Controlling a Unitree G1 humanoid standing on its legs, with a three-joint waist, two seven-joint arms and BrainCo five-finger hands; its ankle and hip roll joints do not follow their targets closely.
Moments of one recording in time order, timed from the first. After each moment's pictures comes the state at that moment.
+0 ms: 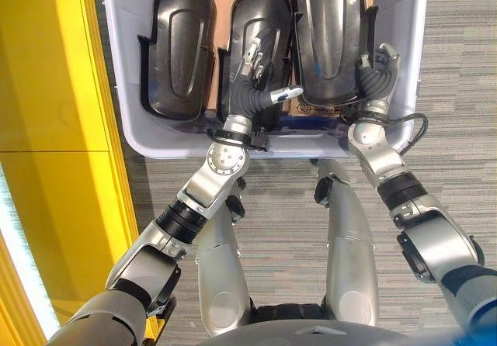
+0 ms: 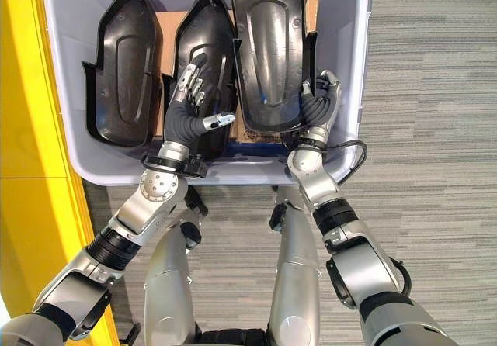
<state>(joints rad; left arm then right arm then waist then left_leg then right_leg) -0.62 0.36 -0.47 0.04 -0.37 -0.20 0.38 -0.83 -0.32 0.32 0.61 0.13 -0.18 -0.78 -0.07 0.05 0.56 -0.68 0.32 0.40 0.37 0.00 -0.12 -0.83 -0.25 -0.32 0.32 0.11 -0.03</state>
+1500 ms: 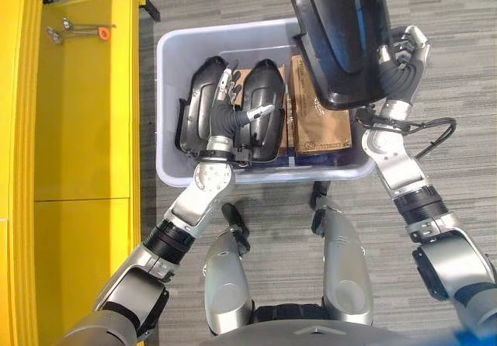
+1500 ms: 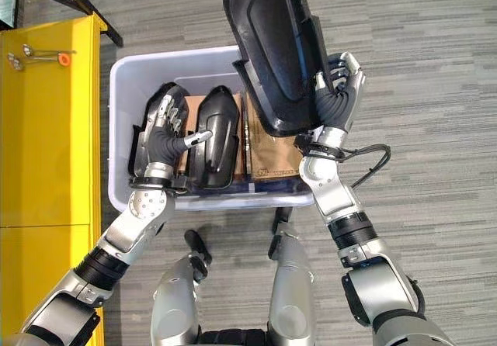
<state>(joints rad) -0.46 0.41 -0.43 0.02 -0.41 -0.16 0.48 -0.70 -0.39 0.26 0.33 -0.09 -0.20 -0.82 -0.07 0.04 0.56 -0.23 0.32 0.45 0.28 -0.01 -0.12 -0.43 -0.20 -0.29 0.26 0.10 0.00</state>
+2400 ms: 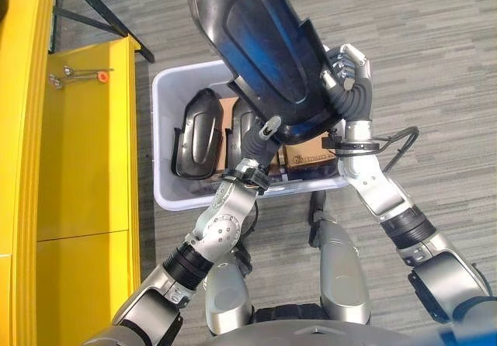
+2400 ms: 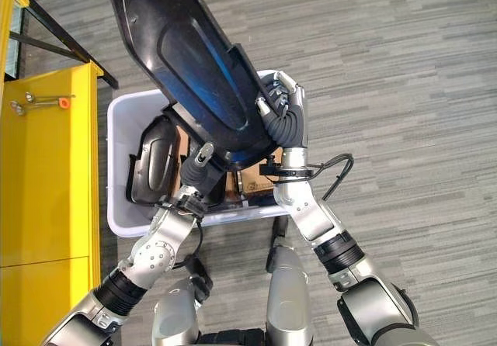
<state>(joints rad) -0.34 0.28 -0.52 -0.07 -1.15 -0.20 0.11 -0.58 -0.37 0.43 0.10 -0.14 -0.21 -0.67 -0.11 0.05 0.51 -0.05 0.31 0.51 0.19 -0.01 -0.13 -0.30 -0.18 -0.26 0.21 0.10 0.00</state>
